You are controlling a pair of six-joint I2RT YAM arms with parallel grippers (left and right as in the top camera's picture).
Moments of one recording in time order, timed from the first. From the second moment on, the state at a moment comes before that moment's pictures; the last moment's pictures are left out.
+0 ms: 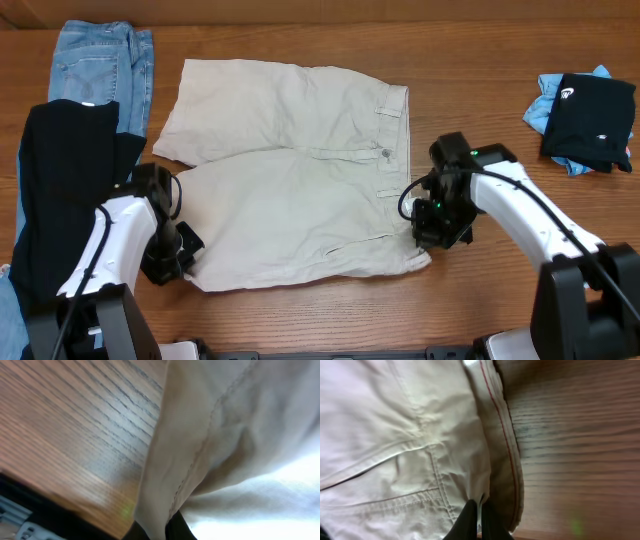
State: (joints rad) left arm 0.19 1.52 0.87 -1.14 -0.06 -0.58; right arm 0.23 1.64 1.05 -1.16 -0.29 0.33
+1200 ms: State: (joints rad) left arm 0.19 1.29 1.42 -1.40 0.04 -0.44; right arm -0.02 1.20 1.43 -1.16 -0.21 0.24
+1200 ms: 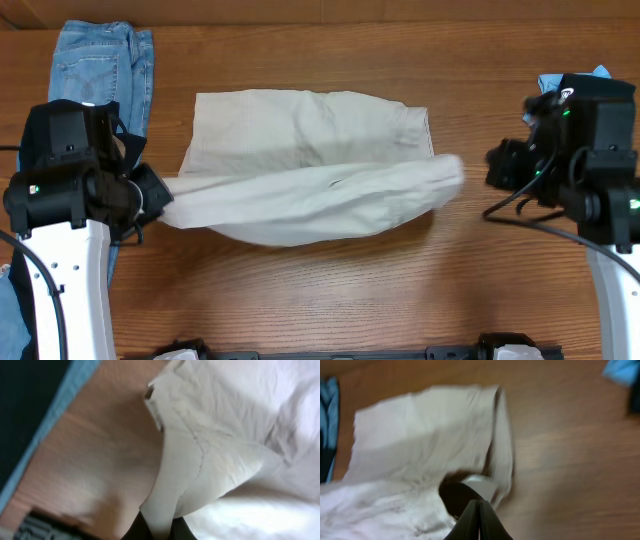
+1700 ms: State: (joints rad) left arm 0.19 1.51 1.43 -1.37 0.01 -0.45; right arm -0.03 1.45 1.44 -1.17 -0.21 0.19
